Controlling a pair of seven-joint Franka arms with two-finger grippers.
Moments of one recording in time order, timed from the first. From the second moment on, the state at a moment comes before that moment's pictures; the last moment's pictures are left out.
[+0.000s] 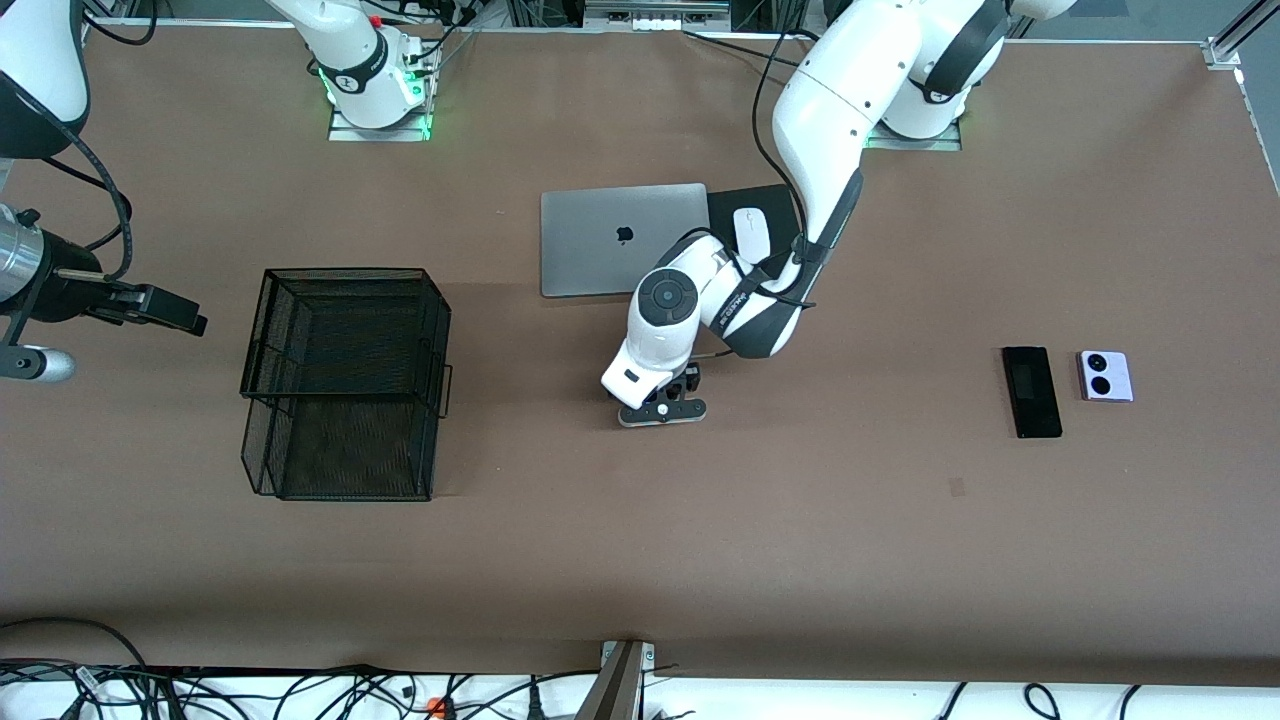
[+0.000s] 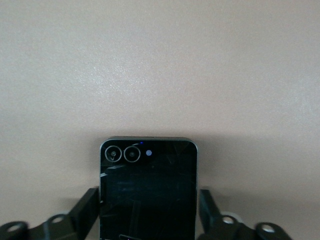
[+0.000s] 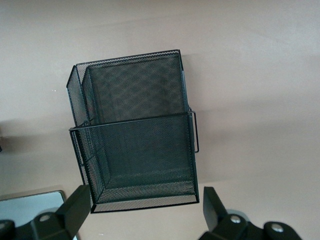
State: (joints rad) left arm -0.68 0.99 -0.03 -1.22 0.00 2.31 -0.85; right arm 0.01 0.28 0.00 -1.35 0.03 1.56 0.15
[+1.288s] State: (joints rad) left arm -0.42 0.83 0.05 -1.26 0.06 1.86 -0.32; right arm 0.27 0.38 0.01 -1.36 0.05 1.67 0.35
